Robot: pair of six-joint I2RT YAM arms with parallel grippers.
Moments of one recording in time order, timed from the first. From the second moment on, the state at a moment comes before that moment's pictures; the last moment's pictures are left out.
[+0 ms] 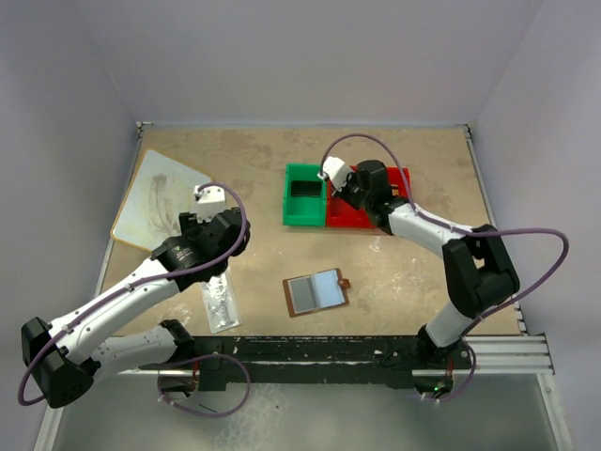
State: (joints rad) left arm -0.79 1.01 0.91 -0.78 -0.82 -0.64; right arm 0.45 1.62 0.99 0.09 0.00 -0.59
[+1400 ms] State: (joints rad) left arm -0.75 1.05 0.91 -0.78 -0.81 -0.61; right arm 0.32 1.97 1.21 0.06 -0.16 -1.07
